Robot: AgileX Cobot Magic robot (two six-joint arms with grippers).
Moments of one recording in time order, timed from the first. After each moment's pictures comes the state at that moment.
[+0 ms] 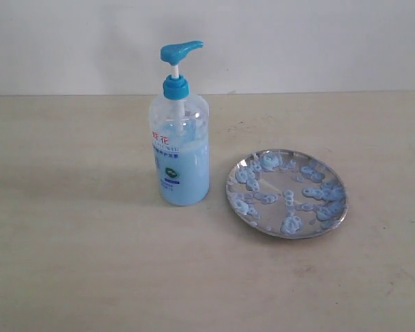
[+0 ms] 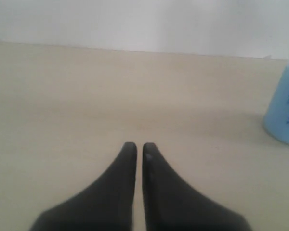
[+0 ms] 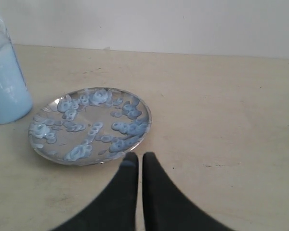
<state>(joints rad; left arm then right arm) 0.03 0.00 0.00 -0.09 0.35 0.07 0.06 0.00 0.00 -0.04 0.33 0.06</state>
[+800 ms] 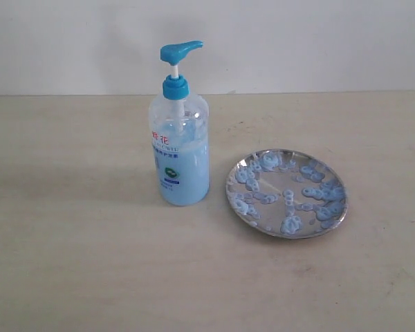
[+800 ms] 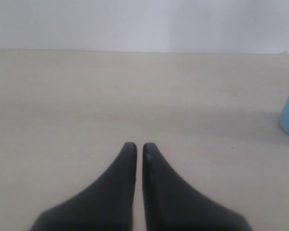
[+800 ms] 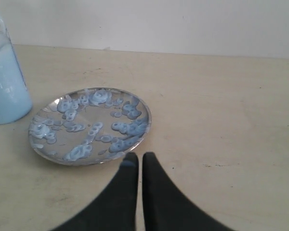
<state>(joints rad) 0.08 0.00 0.00 -0.15 0.35 0.17 0.06 0.00 0.00 -0.04 0.33 0.06</state>
